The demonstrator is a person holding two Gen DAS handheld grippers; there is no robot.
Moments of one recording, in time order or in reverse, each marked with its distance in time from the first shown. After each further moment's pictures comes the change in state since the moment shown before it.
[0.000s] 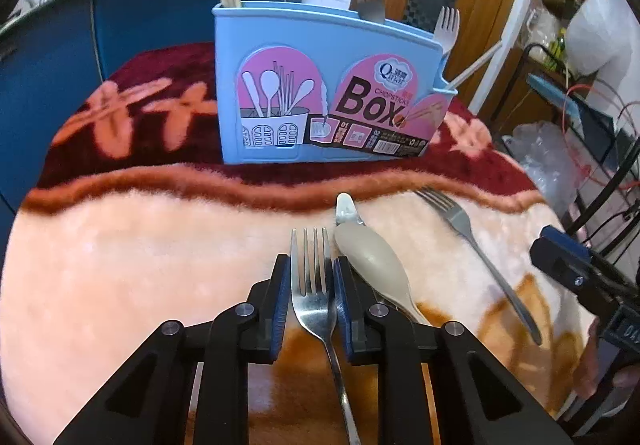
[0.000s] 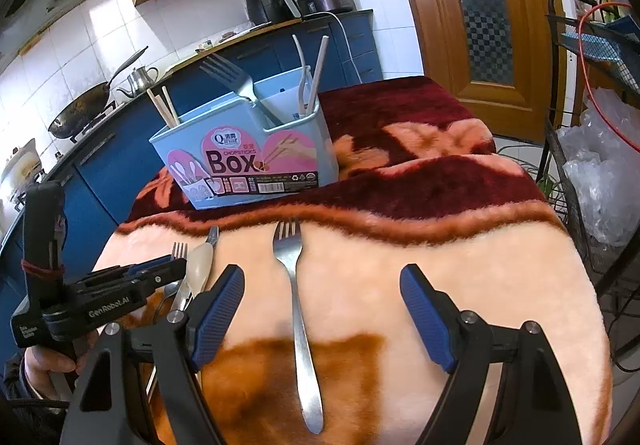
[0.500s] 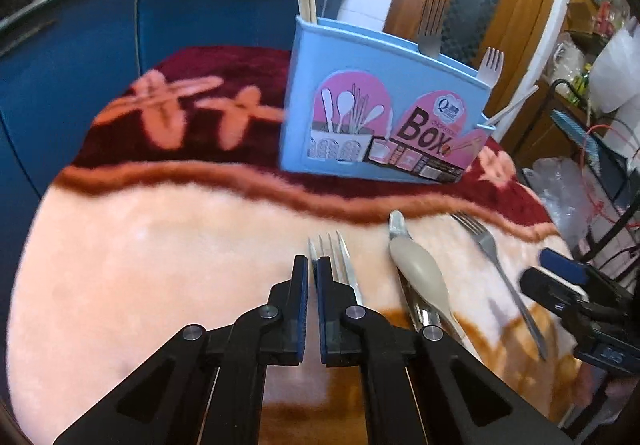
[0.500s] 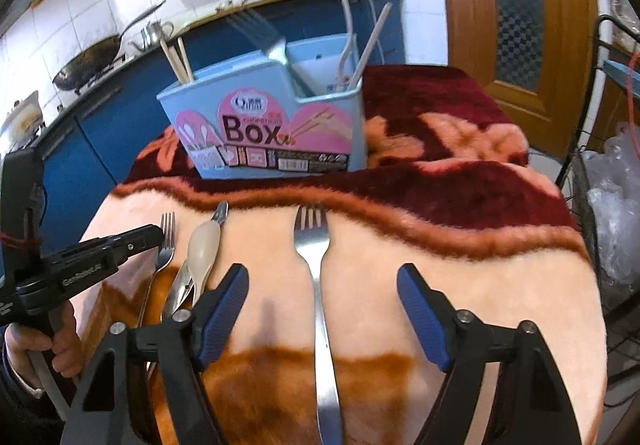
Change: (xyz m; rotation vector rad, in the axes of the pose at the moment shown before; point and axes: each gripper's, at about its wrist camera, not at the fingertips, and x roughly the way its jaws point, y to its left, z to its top) left arm -0.011 0.031 -0.001 -0.103 -0.040 0.036; right arm 0.037 0.022 0.012 -0.125 0.151 0.001
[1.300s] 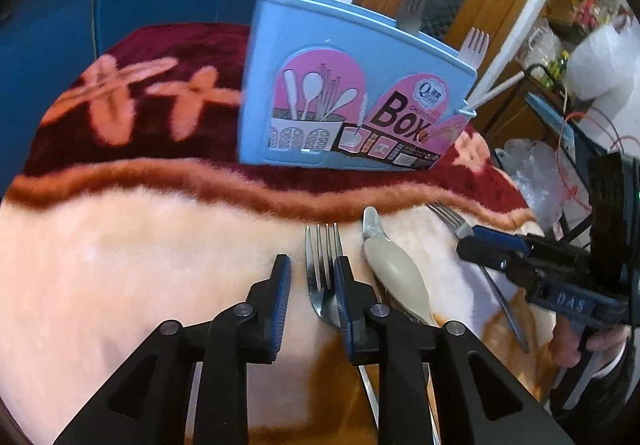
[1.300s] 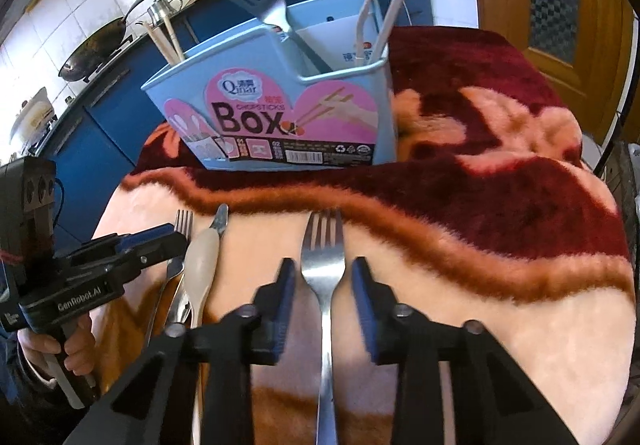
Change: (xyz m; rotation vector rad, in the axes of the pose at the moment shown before) left arm 0.021 -0.007 0.014 0.050 0.097 -0.120; right arm 0.033 -0.012 0.026 0.029 0.117 0.142
